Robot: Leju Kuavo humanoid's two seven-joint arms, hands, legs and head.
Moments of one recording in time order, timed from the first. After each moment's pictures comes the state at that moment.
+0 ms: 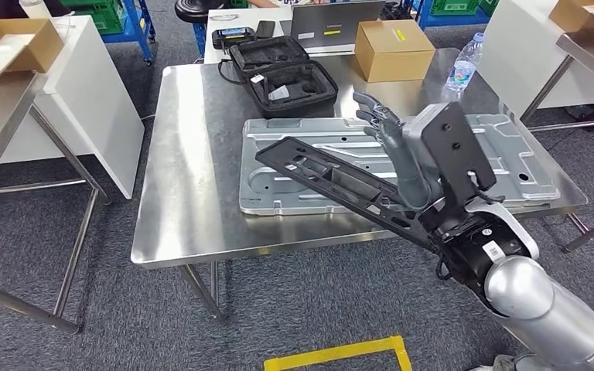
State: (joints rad) left arm -0.09 0.10 -0.70 -0.25 0.85 0.68 -0.17; right arm -0.68 -0.51 0.65 -1.82 -0.27 -0.24 0.42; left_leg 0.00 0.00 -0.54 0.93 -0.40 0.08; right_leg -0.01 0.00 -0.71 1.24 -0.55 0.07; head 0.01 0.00
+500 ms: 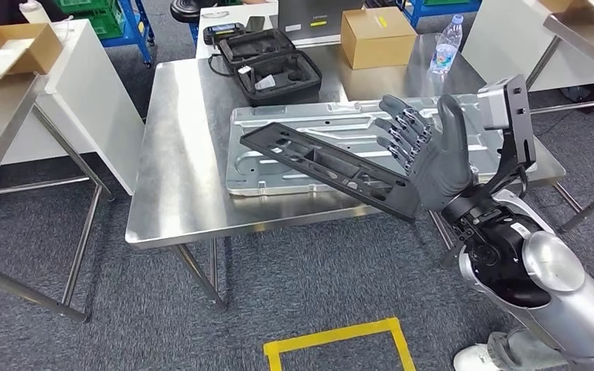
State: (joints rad) left arm -0.08 0.09 -0.70 -0.25 0.87 0.68 -0.19; right arm -0.62 -0.60 0.56 -1.80 -0.76 -0.32 0.26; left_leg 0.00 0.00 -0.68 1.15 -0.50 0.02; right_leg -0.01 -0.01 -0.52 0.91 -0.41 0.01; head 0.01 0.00
